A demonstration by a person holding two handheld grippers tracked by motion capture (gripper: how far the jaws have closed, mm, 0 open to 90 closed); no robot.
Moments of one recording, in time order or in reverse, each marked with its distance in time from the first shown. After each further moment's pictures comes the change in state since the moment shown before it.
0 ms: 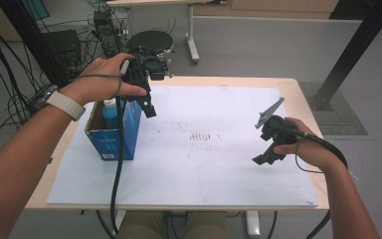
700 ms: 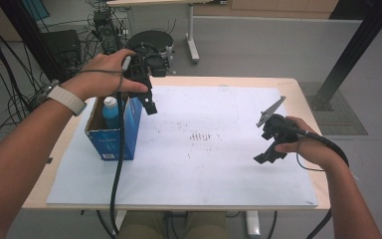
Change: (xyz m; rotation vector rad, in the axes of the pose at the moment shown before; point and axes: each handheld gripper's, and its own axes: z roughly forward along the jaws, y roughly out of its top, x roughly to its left) left arm 0.004 0.004 -0.006 0.010 0.007 0.018; right arm -0.005 -0.002 -0.002 0.010 0.001 0.014
